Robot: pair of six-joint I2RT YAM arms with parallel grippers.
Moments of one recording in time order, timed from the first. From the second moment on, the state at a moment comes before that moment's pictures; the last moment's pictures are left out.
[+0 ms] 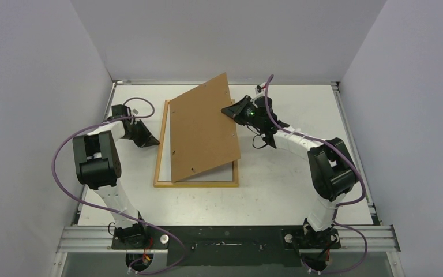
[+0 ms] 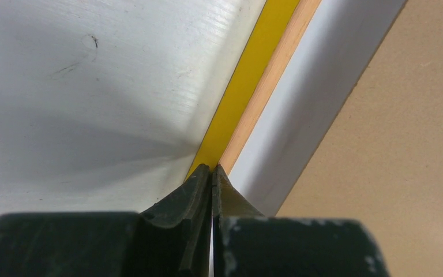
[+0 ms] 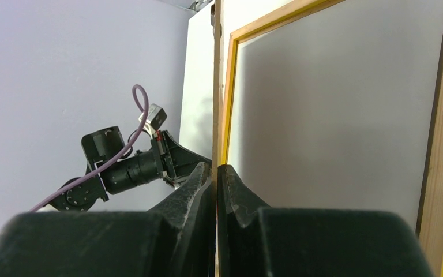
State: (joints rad) left arm 0.19 1.91 1.20 -0.46 0.46 -0.48; right arm 0.48 1.78 1.14 0.39 -0.26 1.07
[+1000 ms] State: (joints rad) left arm 0.19 1.91 1.15 -0.40 0.54 -0.54; right arm 0.48 1.89 1.13 0.47 -0.22 1.12
